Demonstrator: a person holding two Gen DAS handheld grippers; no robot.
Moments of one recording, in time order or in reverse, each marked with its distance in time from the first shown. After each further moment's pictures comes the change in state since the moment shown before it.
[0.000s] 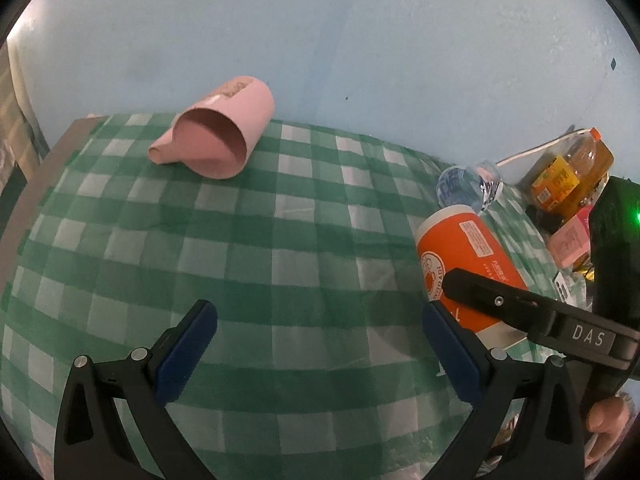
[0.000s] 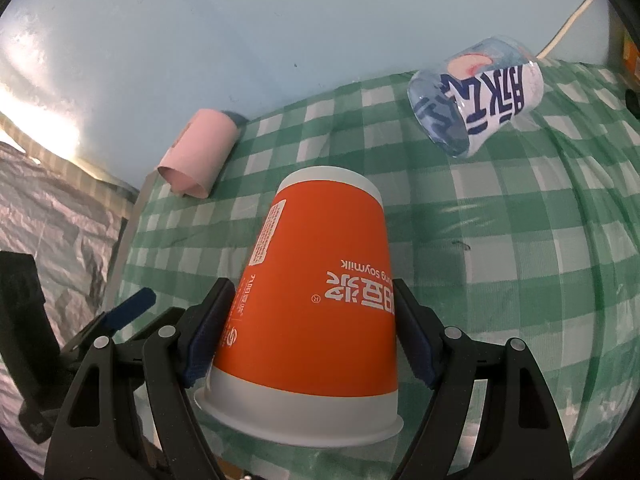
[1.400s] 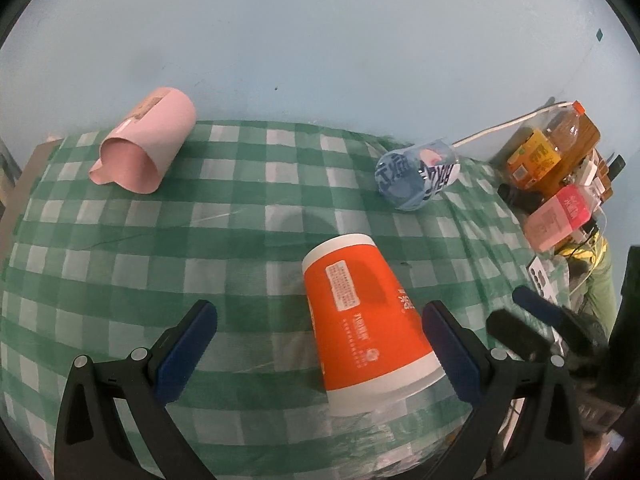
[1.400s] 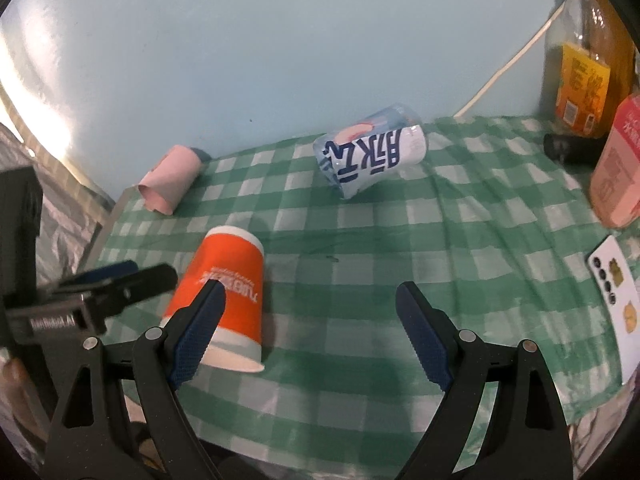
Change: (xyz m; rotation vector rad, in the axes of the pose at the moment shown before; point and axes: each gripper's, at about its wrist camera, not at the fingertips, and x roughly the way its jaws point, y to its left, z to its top) left arm 0.004 -0.077 0.018 0.061 0.091 -0.030; right arm -0.082 -0.045 -0.020 -0.105 -0.161 -0.146
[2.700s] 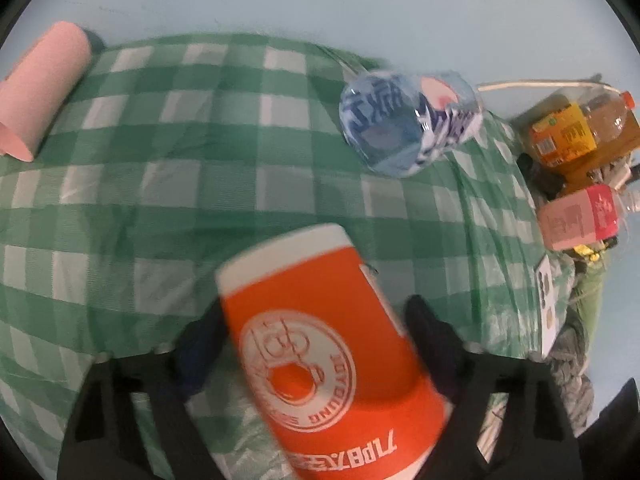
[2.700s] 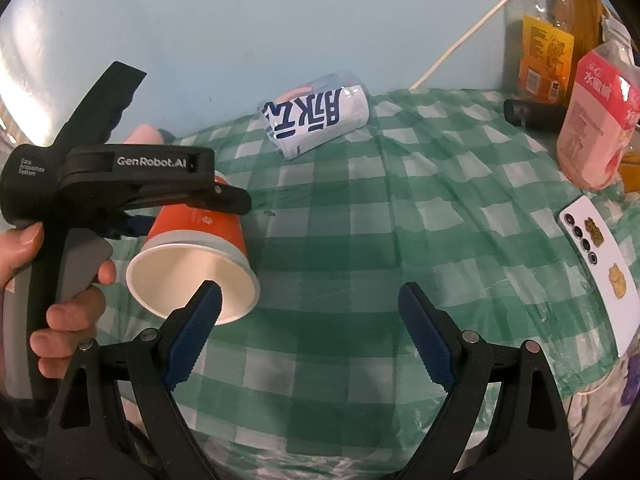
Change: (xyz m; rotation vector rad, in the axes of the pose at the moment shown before) left arm 0.101 -0.045 0.026 -0.078 0.311 -0.038; right arm -0.001 -0.036 -0.038 0.022 0.005 -0.068
